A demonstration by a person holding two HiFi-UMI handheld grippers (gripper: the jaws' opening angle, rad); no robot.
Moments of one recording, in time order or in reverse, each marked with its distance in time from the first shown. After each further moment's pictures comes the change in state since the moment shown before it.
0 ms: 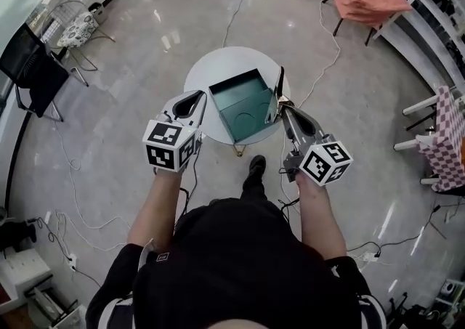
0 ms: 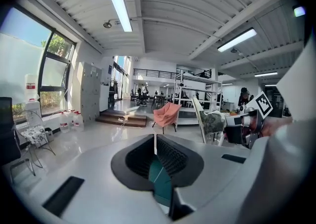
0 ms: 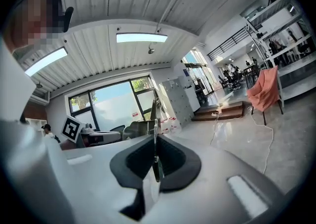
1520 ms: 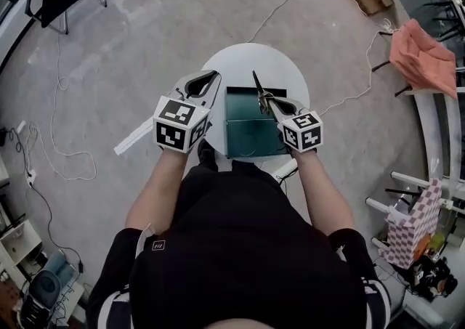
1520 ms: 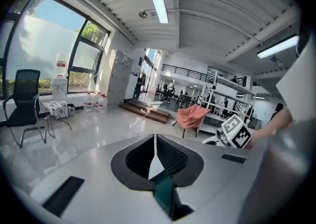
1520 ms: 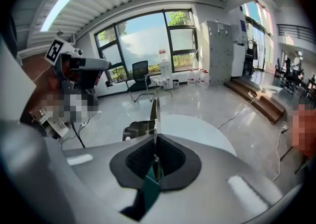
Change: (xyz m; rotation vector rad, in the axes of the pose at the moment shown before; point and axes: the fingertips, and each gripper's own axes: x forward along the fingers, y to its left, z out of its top) left arm 0.095 0.124 -0.025 -0.268 0.053 0.252; right arm 0.234 -0.106 -0.138 -0.406 0.748 0.294
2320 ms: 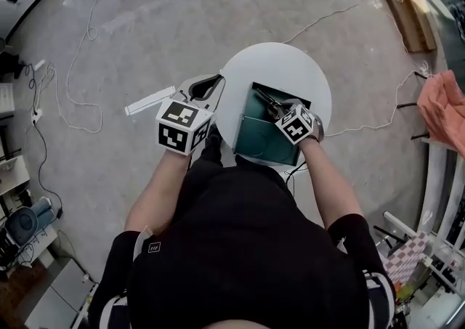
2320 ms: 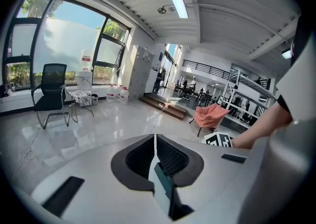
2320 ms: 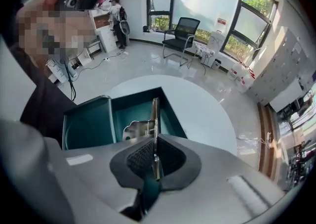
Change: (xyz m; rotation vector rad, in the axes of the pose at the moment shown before) left arm -0.039 0.019 -0.046 -0.144 0.068 0.220; right arm 0.088 -0.012 -0.091 -0.589 0.475 0.159
